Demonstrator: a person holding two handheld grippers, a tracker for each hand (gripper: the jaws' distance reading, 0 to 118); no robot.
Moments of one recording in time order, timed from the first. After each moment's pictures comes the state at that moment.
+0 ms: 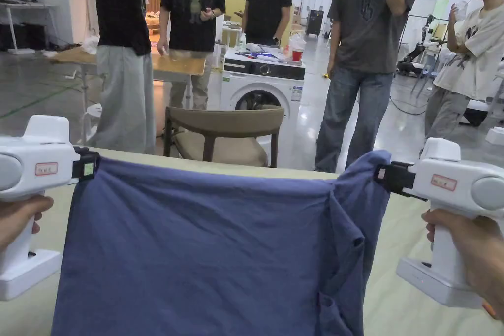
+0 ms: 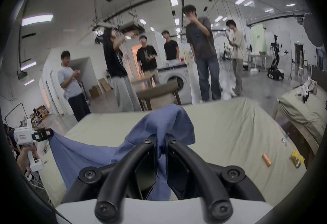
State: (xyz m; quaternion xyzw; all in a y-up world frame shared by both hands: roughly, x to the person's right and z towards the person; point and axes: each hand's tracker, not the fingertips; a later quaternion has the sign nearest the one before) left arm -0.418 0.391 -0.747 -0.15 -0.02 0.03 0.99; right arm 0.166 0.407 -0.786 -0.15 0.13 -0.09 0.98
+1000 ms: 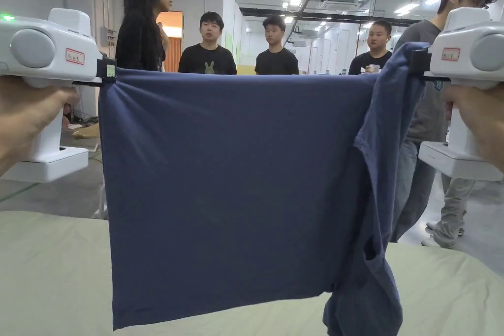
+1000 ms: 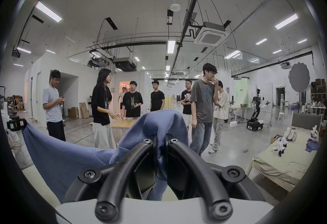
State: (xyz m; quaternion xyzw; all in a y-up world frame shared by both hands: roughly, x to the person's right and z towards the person) left arm -0.426 0.623 -0.798 -0.03 0.03 -0.01 1.00; right arm 0.117 0.660 -0.823 0.02 0.01 0.01 1.00
